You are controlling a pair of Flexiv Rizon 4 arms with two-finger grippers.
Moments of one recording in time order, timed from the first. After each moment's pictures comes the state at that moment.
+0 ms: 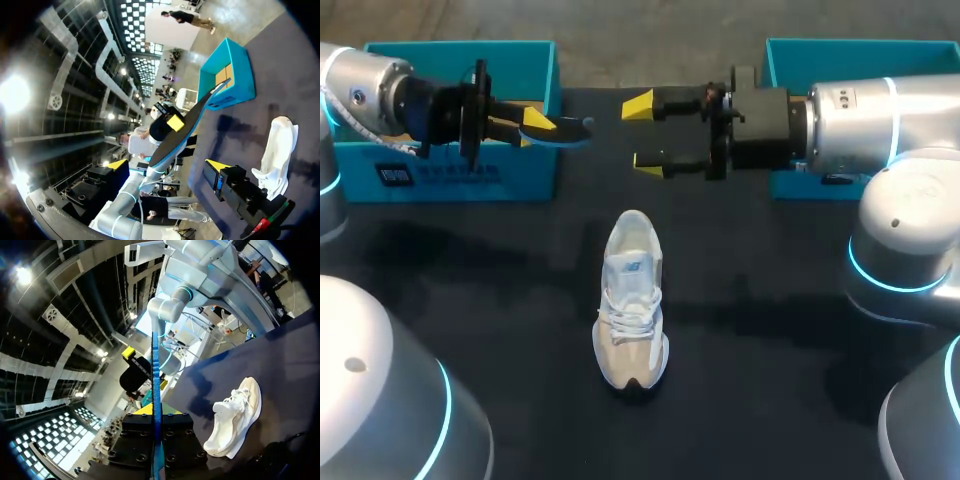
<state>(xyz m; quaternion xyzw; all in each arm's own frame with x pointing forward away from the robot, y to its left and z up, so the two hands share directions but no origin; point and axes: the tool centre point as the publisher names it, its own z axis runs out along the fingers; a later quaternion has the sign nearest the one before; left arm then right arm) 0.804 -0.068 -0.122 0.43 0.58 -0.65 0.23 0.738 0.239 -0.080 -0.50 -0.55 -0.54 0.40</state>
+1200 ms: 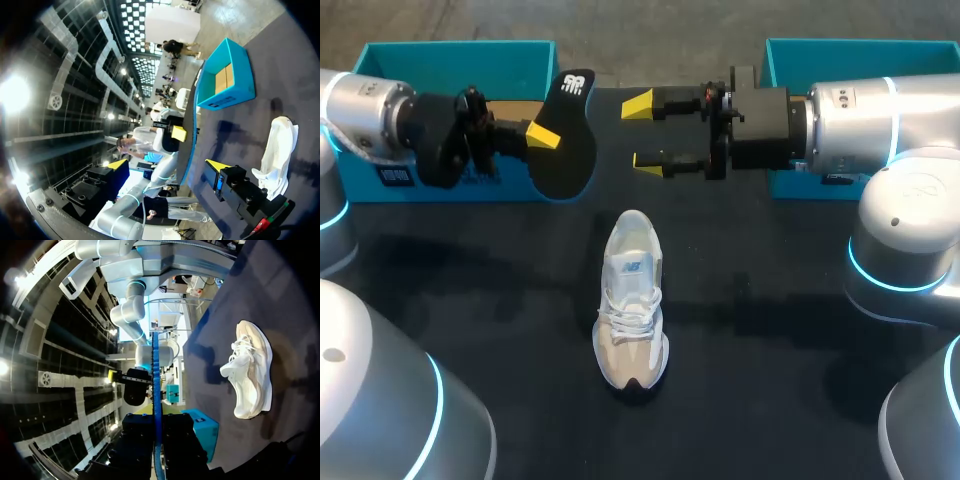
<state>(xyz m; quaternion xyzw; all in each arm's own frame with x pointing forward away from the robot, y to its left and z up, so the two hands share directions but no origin) 0.793 -0.075 -0.128 0.56 0.44 -0.55 0.44 0.739 0.240 -0.080 -0.50 -0.55 -0.54 0.40</state>
